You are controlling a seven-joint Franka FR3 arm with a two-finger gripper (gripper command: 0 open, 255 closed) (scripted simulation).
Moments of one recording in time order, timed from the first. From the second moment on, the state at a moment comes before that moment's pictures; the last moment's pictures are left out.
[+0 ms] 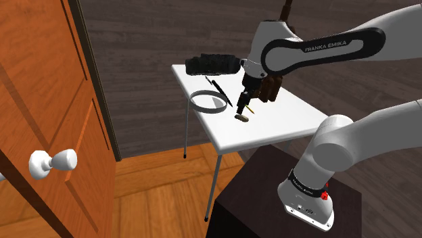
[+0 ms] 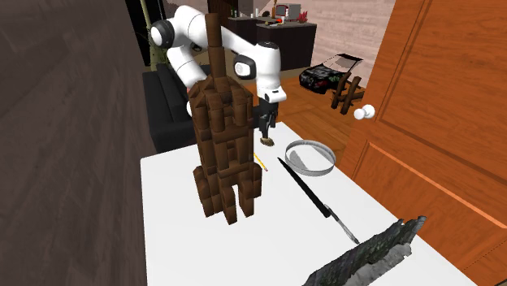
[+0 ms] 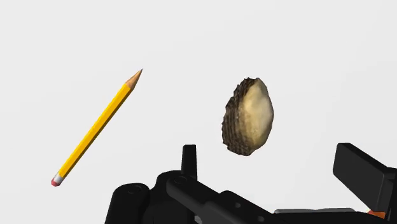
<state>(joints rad) 0.00 -0.73 -0.02 -2.72 -0.03 2.06 -0.18</state>
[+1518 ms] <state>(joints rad) 0.00 -0.67 -0.03 -2.78 -0.03 2.19 -0.18</state>
